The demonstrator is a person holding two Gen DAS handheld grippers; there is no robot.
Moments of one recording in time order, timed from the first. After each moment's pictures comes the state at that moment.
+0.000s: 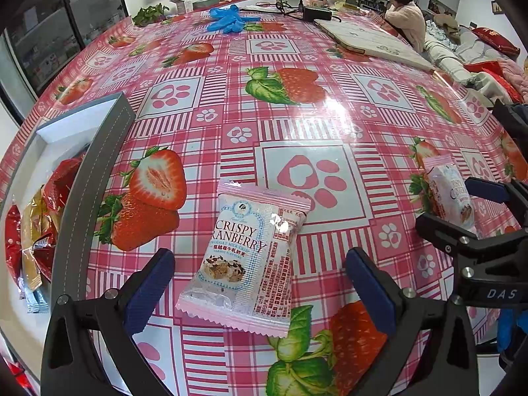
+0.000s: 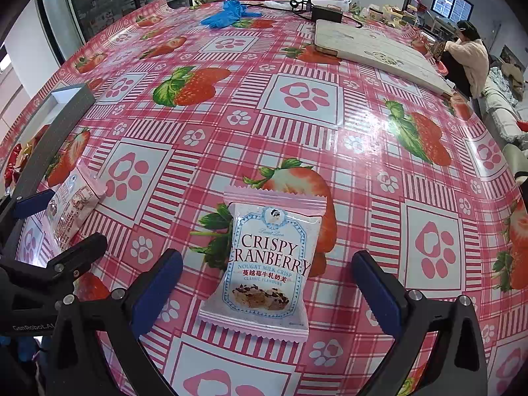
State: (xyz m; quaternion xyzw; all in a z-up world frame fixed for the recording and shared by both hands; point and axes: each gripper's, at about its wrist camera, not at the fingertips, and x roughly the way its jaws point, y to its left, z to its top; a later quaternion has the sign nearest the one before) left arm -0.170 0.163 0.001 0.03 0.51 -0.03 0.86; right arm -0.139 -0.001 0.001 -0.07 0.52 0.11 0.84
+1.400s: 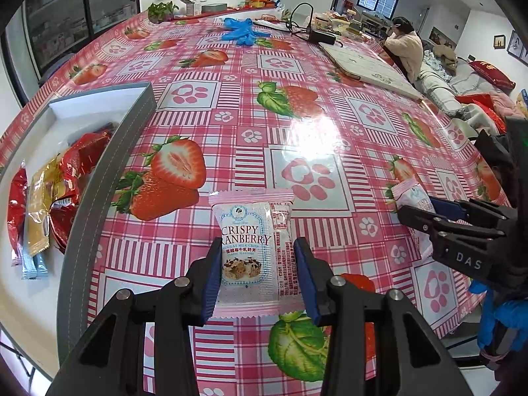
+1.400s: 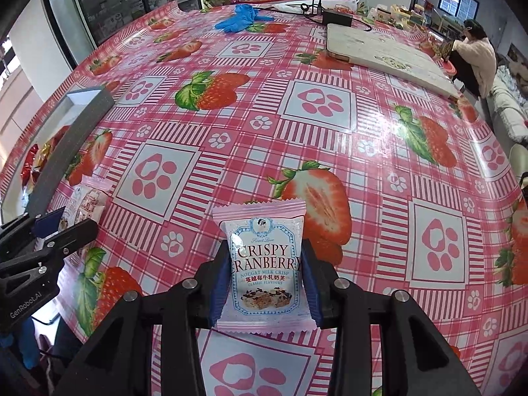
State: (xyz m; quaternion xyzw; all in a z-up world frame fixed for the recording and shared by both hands) left arm -0.201 0.186 0.020 -0.04 0.49 -0.05 0.87; right arm -0.148 0.007 0.015 -0.06 0.52 0.13 0.84
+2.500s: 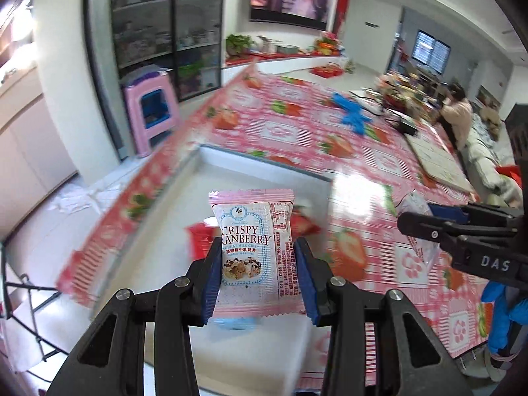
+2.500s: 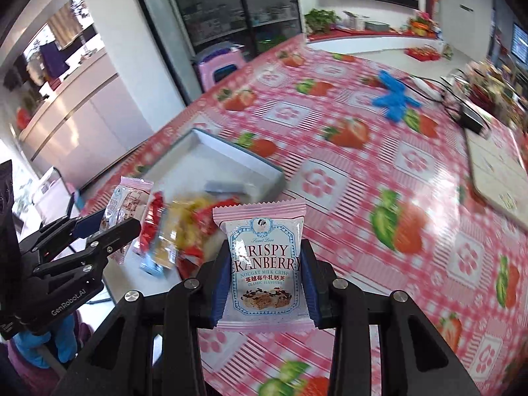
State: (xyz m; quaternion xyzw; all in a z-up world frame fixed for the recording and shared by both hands) left arm -0.220 0.363 0.111 -0.09 0.42 0.09 0.90; right arm -0.124 0.215 0.116 -0.09 0.47 0.33 0.81
